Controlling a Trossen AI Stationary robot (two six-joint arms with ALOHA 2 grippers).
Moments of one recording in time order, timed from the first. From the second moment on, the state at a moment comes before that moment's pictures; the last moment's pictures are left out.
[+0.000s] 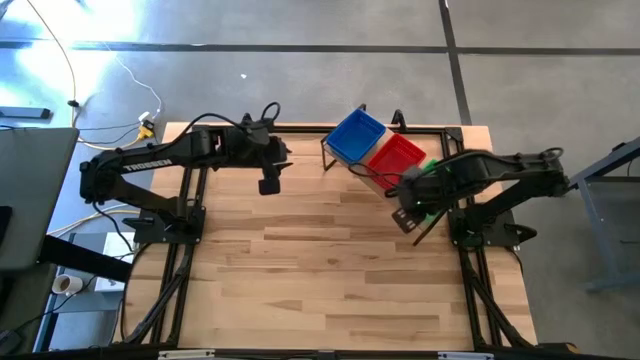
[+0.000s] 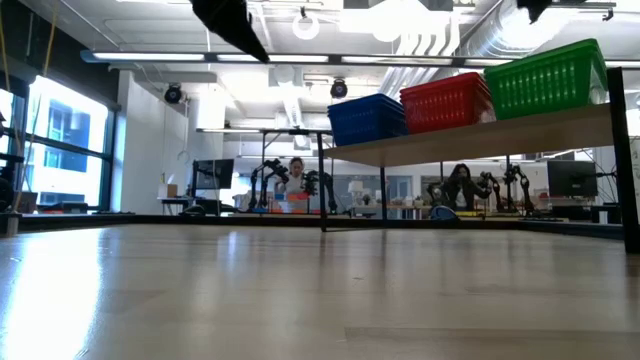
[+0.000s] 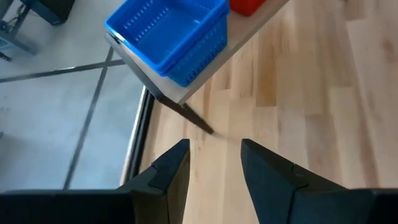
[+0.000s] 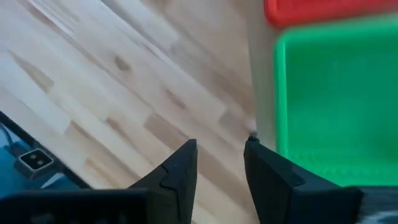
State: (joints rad) left arm 0.35 1.27 1.25 -0.70 -0.19 0.34; right arm 0.19 1.37 1.59 -1.56 0.05 1.08
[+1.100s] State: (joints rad) left arm 0.24 0.41 0.55 -0.34 -0.07 -0.09; right arm 0.19 1.37 1.95 -1.06 0.67 0.47
